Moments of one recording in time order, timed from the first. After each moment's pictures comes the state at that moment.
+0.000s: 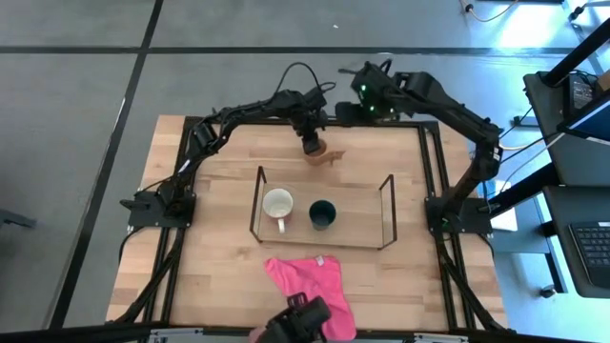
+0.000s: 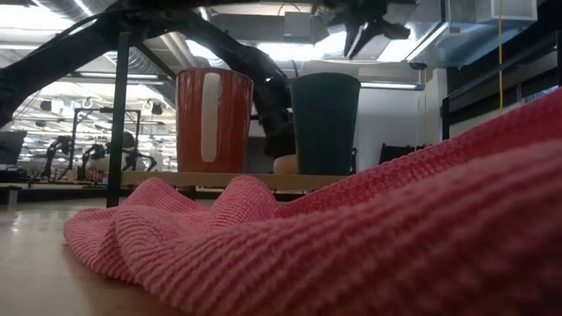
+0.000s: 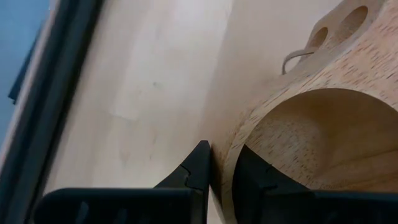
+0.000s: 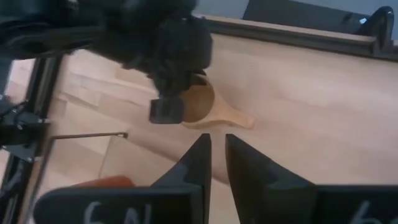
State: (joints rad) left arm 0.59 2.31 2.01 -0.90 0.22 0.24; right arm -0.45 1.69 2.01 -1.34 0.11 0.86
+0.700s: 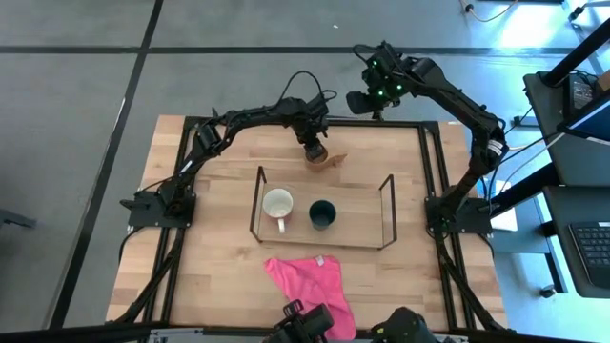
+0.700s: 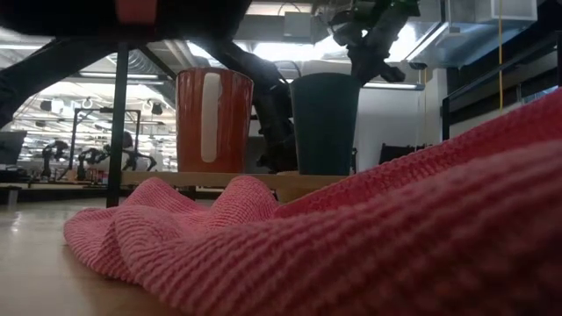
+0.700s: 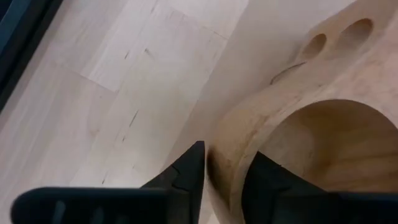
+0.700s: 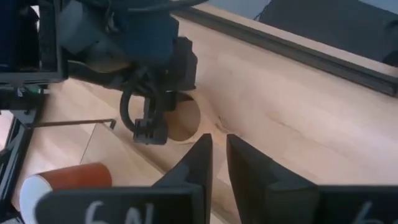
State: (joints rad) left arm 0.55 2.34 1.97 -0.87 0.19 0.01; right arm -0.75 1.69 1.81 -1.17 -0.25 0.46
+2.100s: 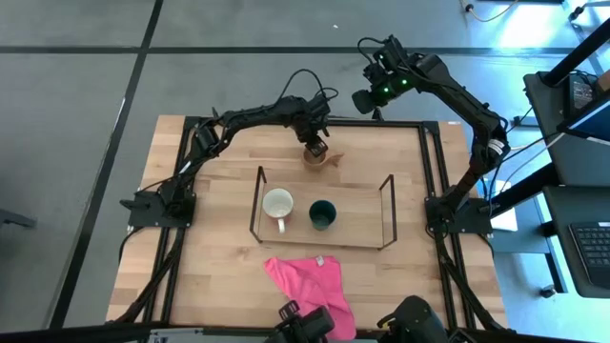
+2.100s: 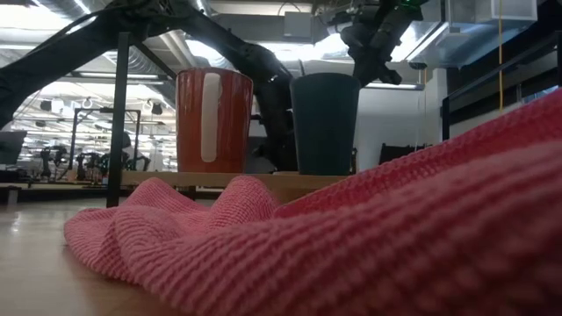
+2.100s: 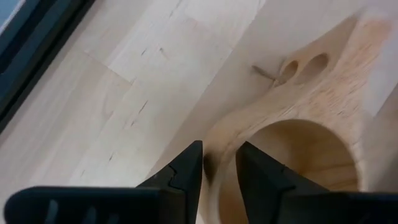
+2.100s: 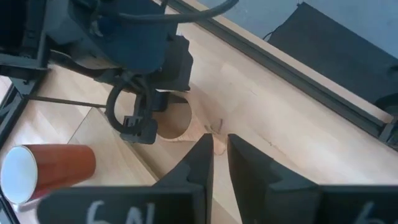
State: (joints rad) left arm 0.54 2.31 2.00 -0.92 0.13 -0.12; right arm -0.82 1.69 1.81 -1.15 -0.32 0.22
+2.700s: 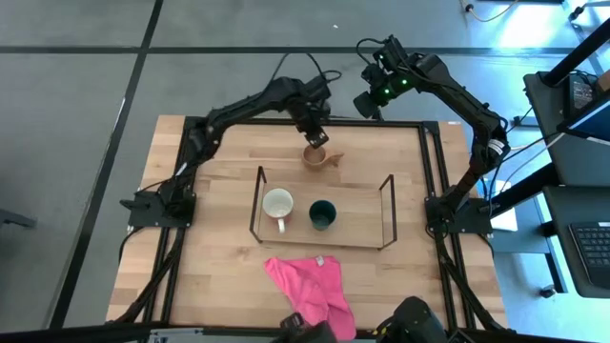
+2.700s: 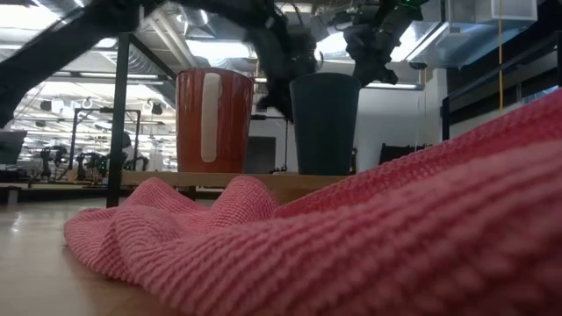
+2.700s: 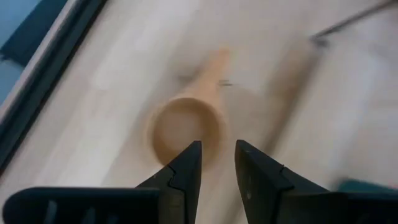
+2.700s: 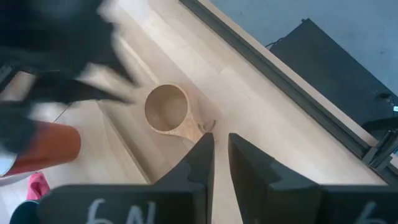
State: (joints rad) left arm 0.51 2.23 2.30 -1.25 0.21 -0.07; right arm -0.82 1.69 1.81 -1.15 -0.32 0.07
